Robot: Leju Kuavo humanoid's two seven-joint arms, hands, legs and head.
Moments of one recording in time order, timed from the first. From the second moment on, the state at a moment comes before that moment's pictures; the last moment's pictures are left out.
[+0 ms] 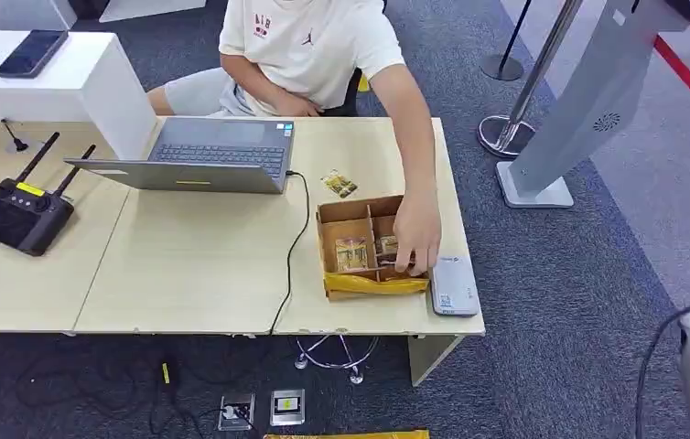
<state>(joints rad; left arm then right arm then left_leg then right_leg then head) -0.15 0.23 -0.63 -0.20 0.05 -0.28 -0.06 -0.57 -0.59 -0.22 -0.44 0.21 -0.63 -0.36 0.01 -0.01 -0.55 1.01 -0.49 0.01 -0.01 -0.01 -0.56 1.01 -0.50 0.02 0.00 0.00</state>
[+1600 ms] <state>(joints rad) -0.16 0.17 -0.57 -0.20 0.03 -0.28 0.04 -0.16 -0.31 -0.80 -0.21 0.87 -0.20 0.19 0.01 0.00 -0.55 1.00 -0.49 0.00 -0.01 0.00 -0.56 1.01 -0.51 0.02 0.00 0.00</state>
